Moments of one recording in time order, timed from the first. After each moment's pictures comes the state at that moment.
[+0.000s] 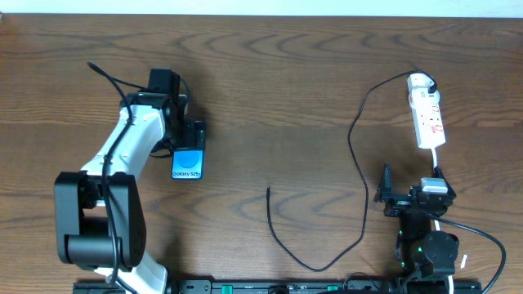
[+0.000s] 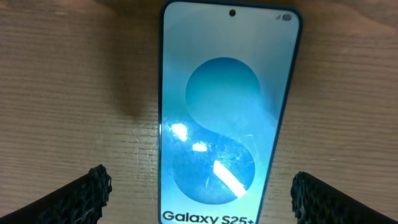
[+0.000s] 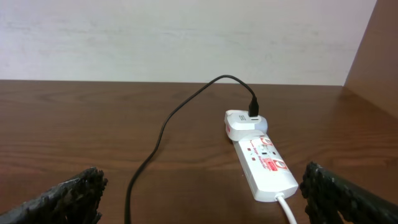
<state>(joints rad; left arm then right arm) -0.07 1.79 1.20 -0.84 0.00 -0.11 0.03 0.01 0.01 -0.06 0.11 -0.03</state>
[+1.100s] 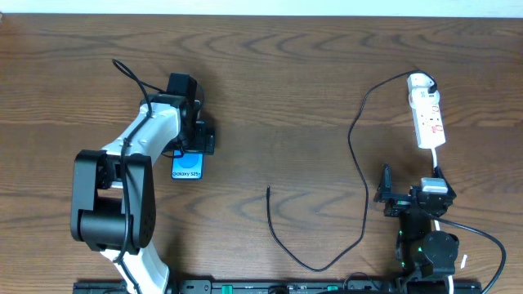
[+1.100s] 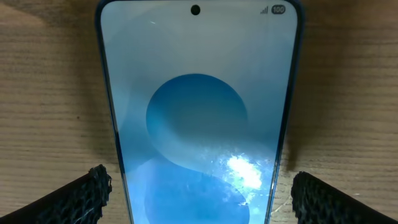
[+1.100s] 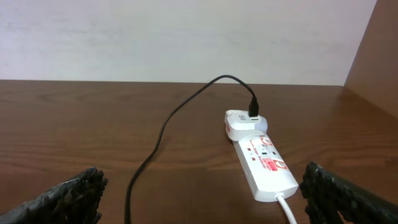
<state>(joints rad) -0.12 1.90 1.20 -0.78 -0.04 -0.09 0.03 0.01 0.01 -0.06 0.11 -0.03</state>
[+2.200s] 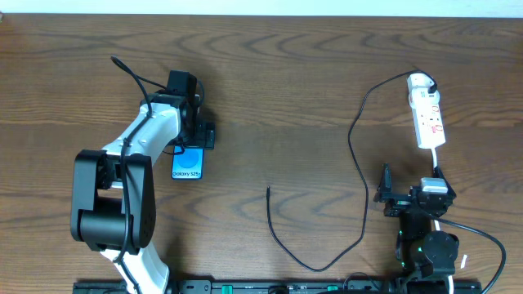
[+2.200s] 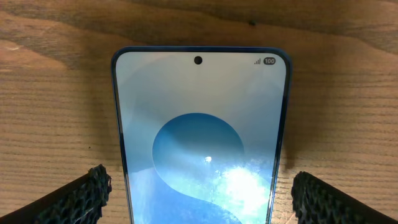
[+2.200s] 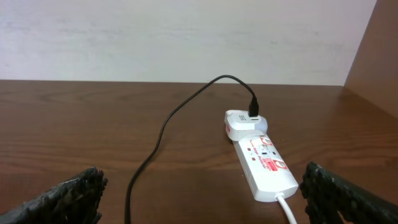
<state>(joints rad) -0.12 1.90 1.20 -0.71 -0.05 -0.09 0.03 0.01 0.01 -0.06 0.11 -0.03</state>
